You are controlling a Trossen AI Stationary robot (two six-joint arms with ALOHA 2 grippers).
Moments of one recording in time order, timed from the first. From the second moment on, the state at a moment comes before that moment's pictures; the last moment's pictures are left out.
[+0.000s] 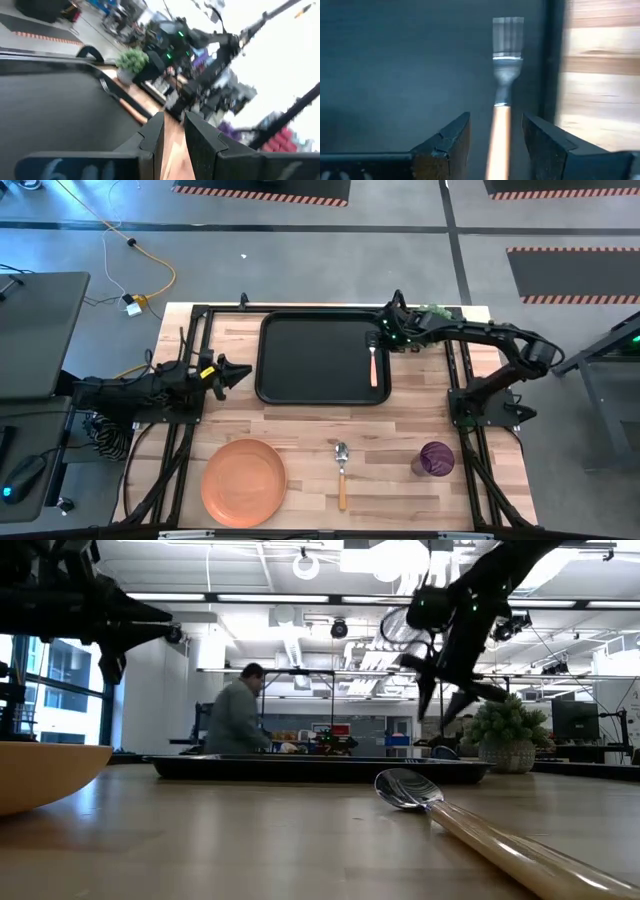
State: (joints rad) left arm 0.04 0.03 0.01 0.09 -0.26 -0.66; right arm -0.54 1.46 0.93 -0.55 0.01 0.99
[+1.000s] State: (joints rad) left arm 0.04 0.05 0.19 0.10 -0.06 -0.49; right arm -0.06 1.29 0.93 -0.07 0.24 1.10
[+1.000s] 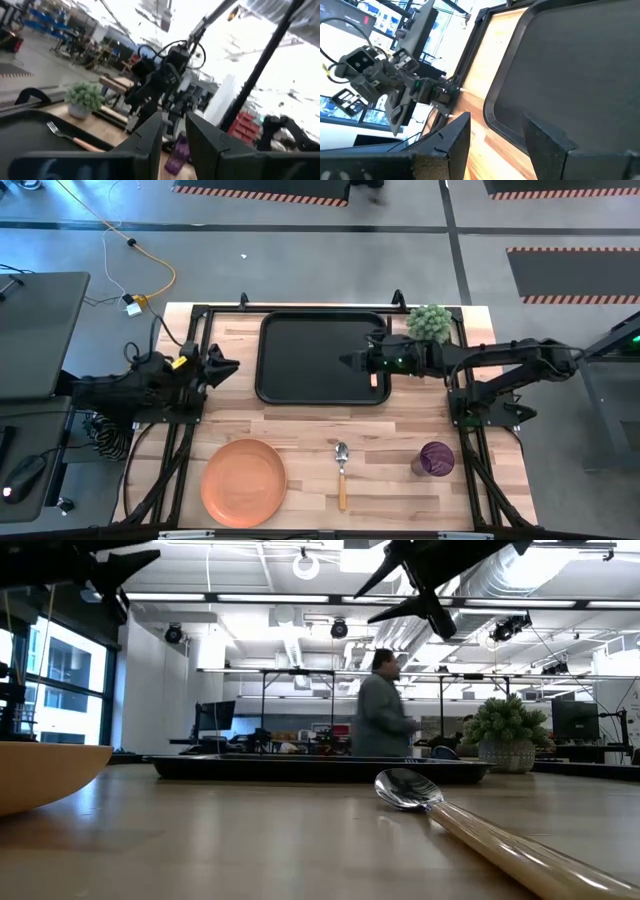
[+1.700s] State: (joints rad) left arm 0.04 0.53 0.75 -0.66 0.23 -0.40; right arm 0.03 1.29 0.93 0.10 0.36 1.01
